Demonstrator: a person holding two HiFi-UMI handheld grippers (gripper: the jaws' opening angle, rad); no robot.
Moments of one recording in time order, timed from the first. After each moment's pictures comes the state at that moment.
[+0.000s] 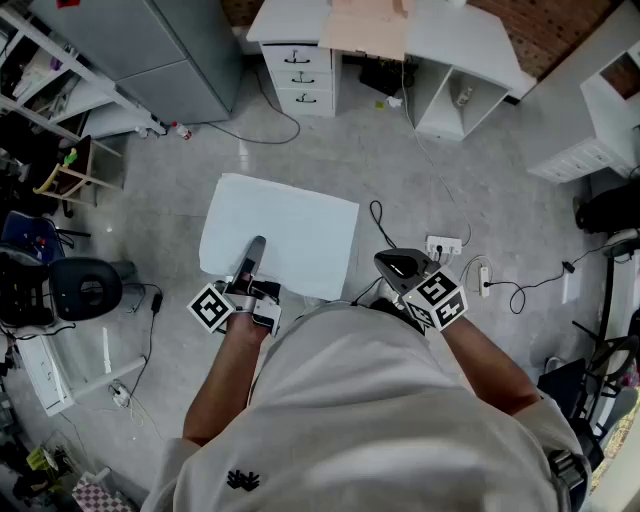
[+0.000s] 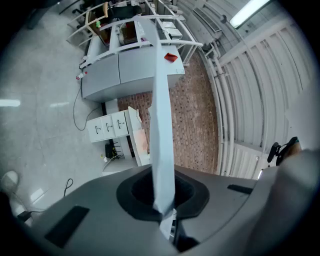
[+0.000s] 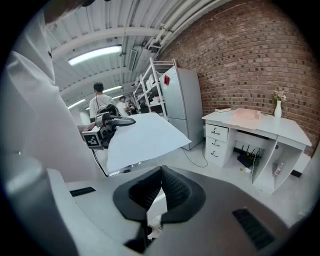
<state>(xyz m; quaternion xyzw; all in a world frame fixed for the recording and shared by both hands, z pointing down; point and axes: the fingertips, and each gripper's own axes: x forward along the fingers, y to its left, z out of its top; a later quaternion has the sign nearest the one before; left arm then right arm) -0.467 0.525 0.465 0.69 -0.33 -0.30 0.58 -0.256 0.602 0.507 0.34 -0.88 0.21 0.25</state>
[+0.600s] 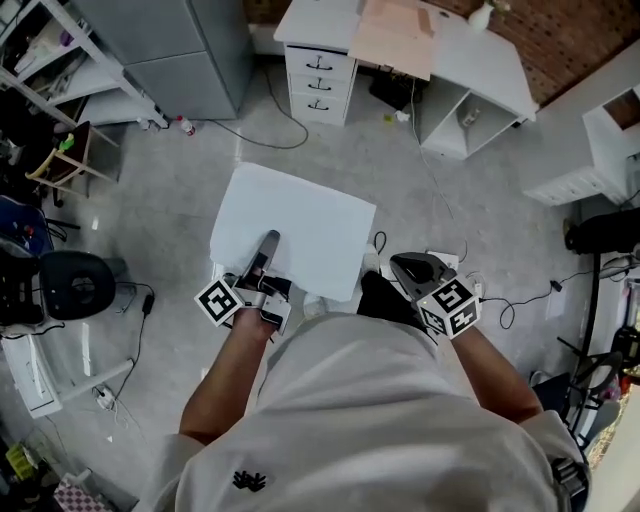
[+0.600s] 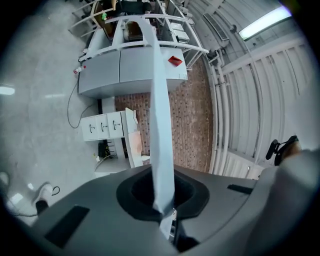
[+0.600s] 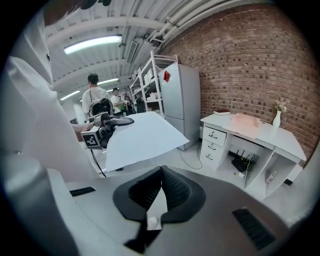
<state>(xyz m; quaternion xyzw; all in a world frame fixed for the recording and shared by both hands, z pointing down) -0.552 0.481 0.469 0.68 -0.29 -0.33 0.59 -0.337 0.563 0.496 0.37 -0.86 0.20 0.28</state>
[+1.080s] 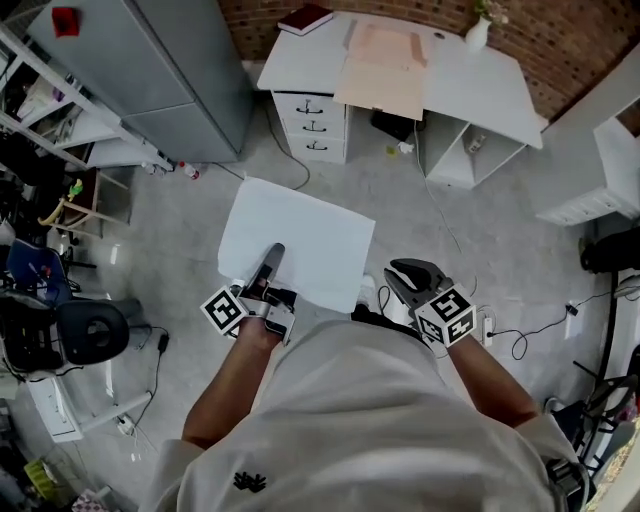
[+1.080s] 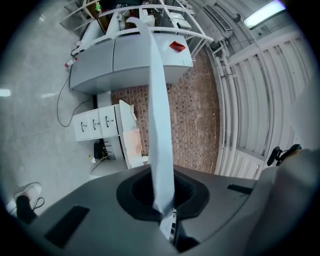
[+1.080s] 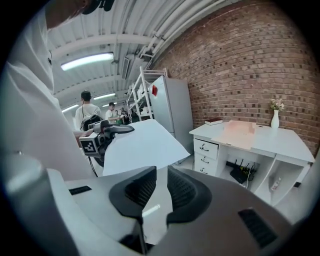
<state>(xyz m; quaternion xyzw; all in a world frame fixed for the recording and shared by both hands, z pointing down) -0.419 0.330 0.450 0.68 -0.29 -0.31 0.59 -0.217 0.405 0.481 0.39 -0.88 0.19 0.20</state>
